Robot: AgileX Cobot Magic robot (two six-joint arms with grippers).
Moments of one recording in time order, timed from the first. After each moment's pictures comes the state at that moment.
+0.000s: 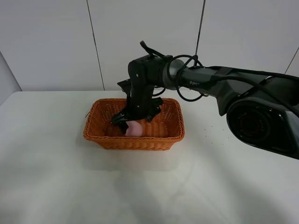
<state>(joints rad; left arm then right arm) -0.02 -0.01 -0.49 -0.02 1.05 0.05 0.69 2.38 -2.01 -0.01 1.03 0.07</state>
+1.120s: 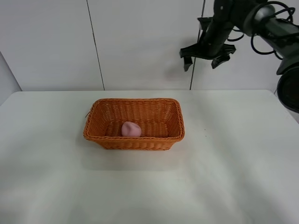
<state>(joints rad) -0.02 -0.01 -0.49 -0.02 1.05 0.05 0.26 2.33 -2.37 -0.05 1.21 0.07</state>
